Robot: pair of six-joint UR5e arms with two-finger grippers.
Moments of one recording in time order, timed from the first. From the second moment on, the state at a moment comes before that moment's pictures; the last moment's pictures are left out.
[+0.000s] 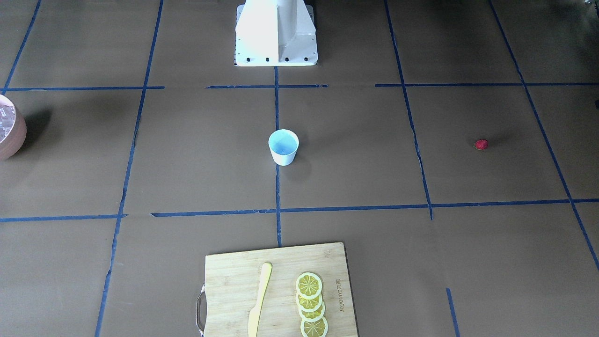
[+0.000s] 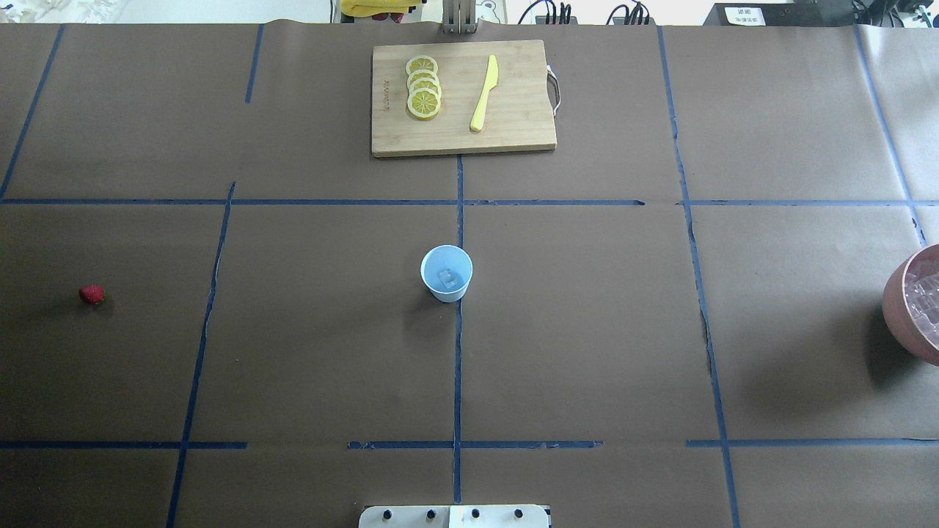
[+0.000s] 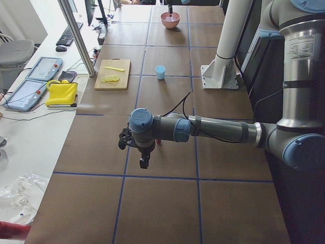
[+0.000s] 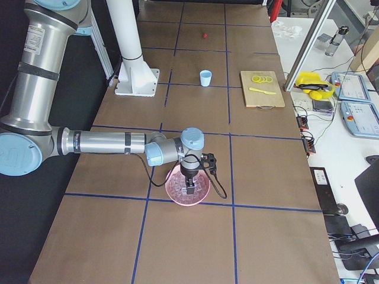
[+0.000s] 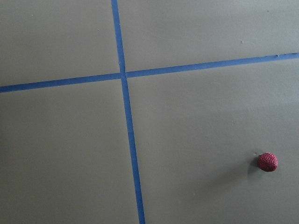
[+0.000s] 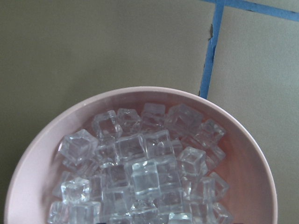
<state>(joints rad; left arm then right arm) -1.52 -1.49 -1.76 -1.54 -2.42 0.04 1.24 -1.84 1.79 -1.32 2.22 0.21</state>
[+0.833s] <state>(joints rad) -1.52 -1.49 -1.76 -1.54 -2.42 0.04 1.21 -1.84 1.75 -1.32 2.22 0.21</state>
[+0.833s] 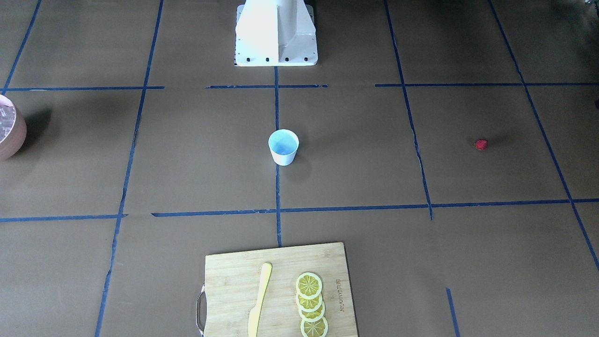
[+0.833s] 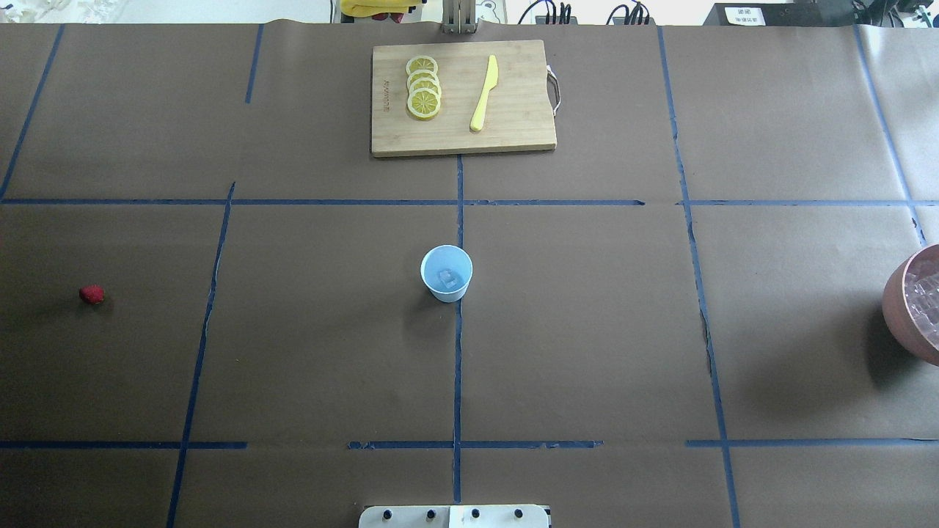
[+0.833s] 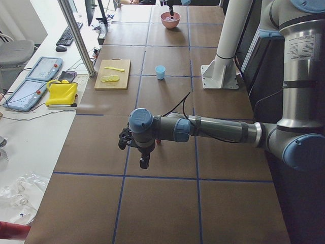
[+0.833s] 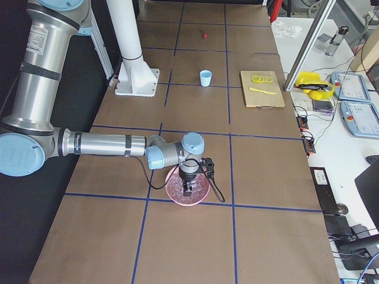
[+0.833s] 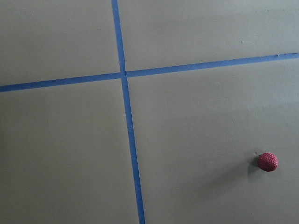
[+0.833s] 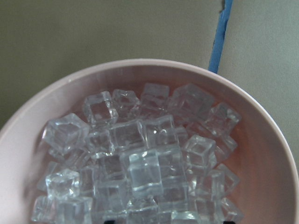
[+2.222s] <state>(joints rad) -1.52 -1.47 -1.80 -1.53 -2.42 0.04 1.27 -1.85 1.86 -1.33 2.24 0.24</state>
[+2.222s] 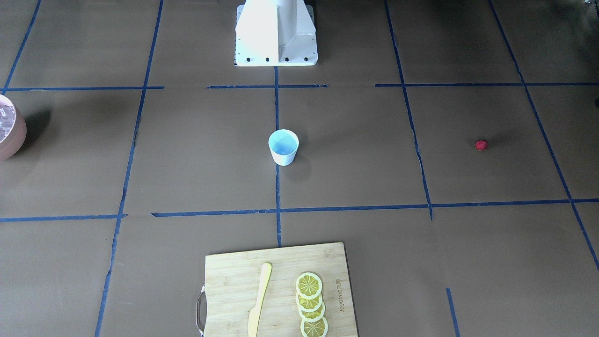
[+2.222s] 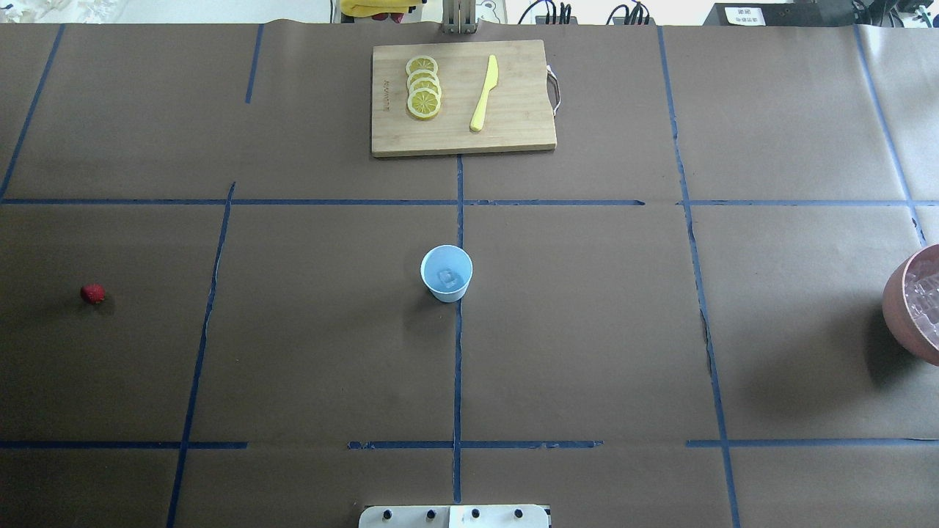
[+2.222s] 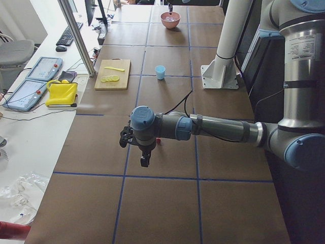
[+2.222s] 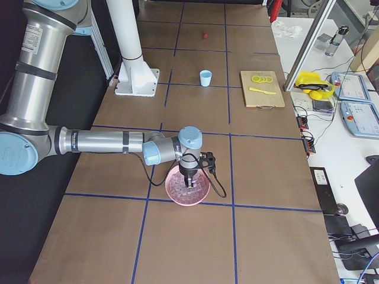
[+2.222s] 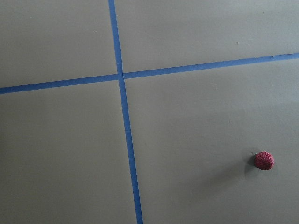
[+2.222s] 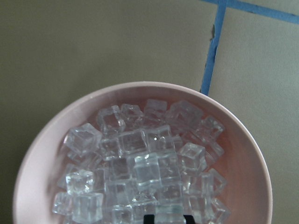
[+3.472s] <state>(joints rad) -1.52 -1.46 -1.81 -1.53 -2.42 0.04 0.58 -1.09 1.90 -1.34 1.93 1.63</state>
